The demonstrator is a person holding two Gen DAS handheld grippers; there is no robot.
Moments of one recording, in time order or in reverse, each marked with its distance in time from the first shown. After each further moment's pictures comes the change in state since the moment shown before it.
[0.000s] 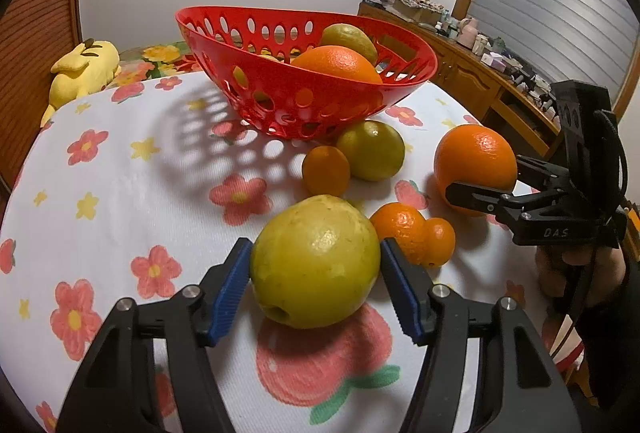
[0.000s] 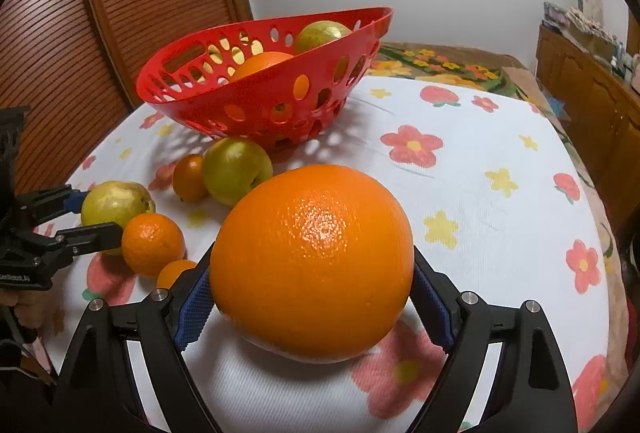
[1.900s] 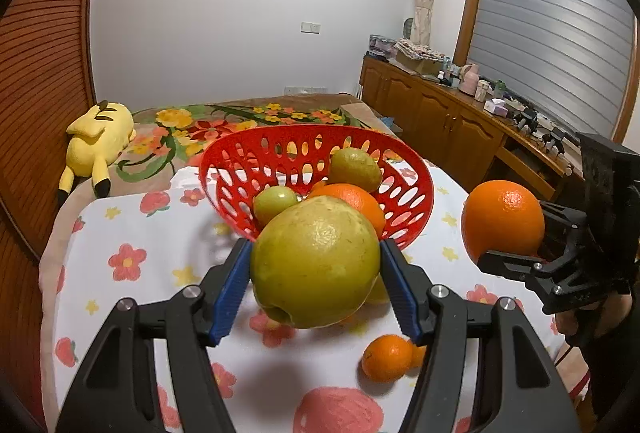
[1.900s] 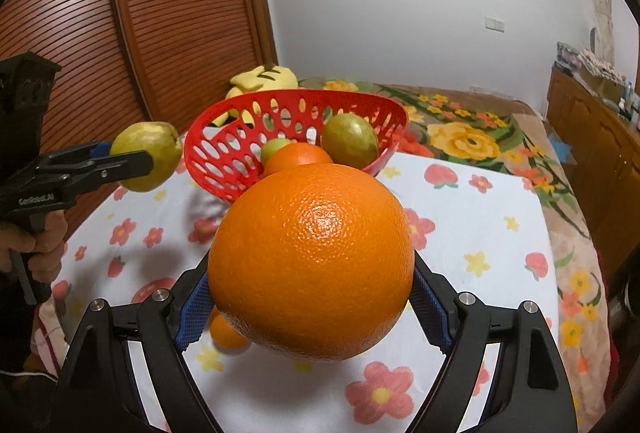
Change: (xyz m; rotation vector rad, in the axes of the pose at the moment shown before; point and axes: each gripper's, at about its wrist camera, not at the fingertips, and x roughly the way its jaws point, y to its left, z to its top) left arm -0.046 0.004 0.084 0.038 -0.197 0.043; right arm -0.056 0.010 0.050 -0.092 -0.110 0.038
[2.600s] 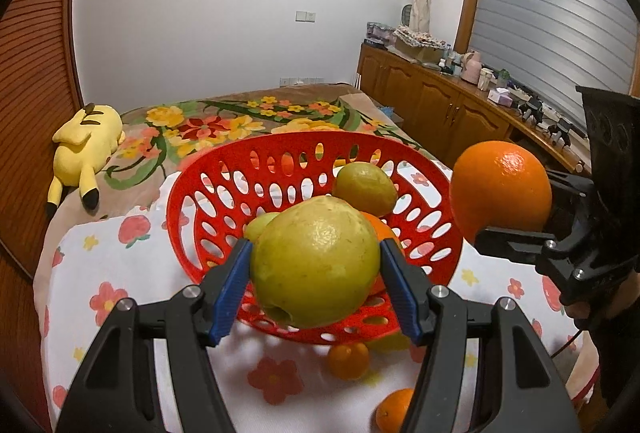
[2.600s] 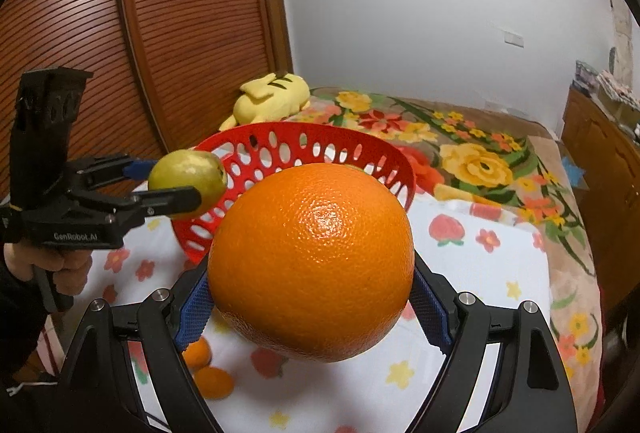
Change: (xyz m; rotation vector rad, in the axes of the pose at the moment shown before) left arm 0.055 -0.001 0.033 0.028 0.051 0.006; right arm 0.030 -0.018 0.053 -0.054 -0.004 0.053
